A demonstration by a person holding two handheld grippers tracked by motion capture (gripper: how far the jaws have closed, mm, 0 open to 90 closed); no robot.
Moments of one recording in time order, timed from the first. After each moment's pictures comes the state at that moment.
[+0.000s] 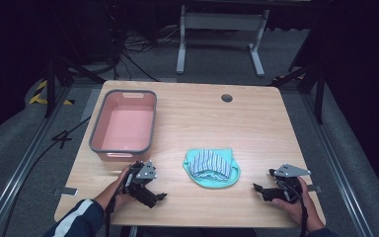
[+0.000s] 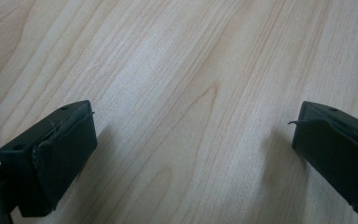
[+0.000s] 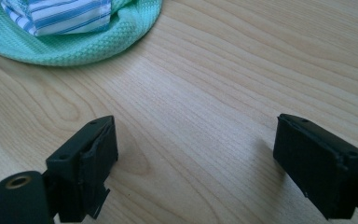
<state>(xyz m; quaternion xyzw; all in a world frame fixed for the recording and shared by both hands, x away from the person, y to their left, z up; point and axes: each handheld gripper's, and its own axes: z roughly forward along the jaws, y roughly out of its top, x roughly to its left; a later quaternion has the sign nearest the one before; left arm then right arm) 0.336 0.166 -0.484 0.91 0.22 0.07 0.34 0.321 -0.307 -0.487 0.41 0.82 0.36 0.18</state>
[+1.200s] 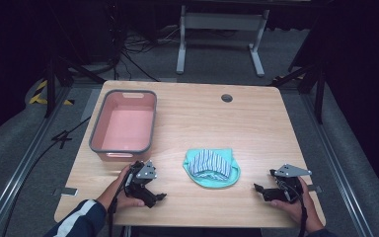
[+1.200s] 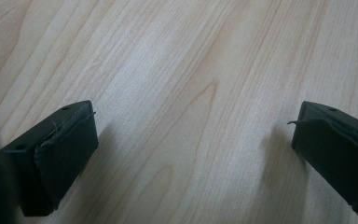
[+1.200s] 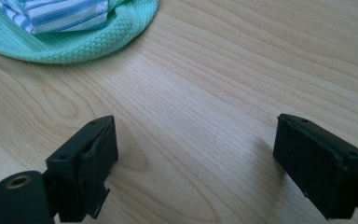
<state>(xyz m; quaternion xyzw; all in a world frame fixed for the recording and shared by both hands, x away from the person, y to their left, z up) 0.337 0.166 -0.482 0.92 0.21 0.07 0.34 0.320 -0.308 -0.486 0.41 0.82 0.35 0.17</state>
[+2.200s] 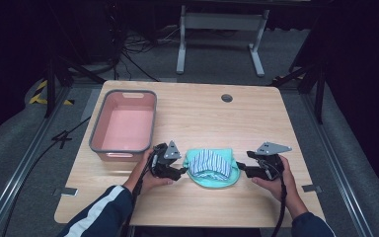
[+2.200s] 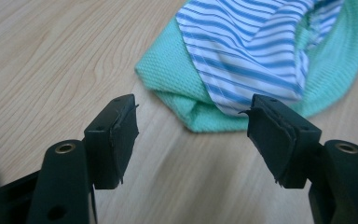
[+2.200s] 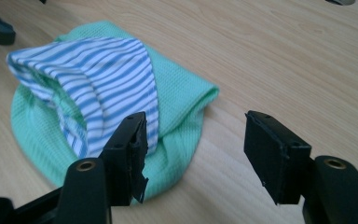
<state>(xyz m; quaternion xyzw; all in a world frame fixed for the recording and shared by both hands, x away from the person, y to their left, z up) 0.385 0.094 -0.455 0.90 0.23 0.13 0.35 0.368 -0.244 -0.438 0.36 0.83 0.38 0.18</state>
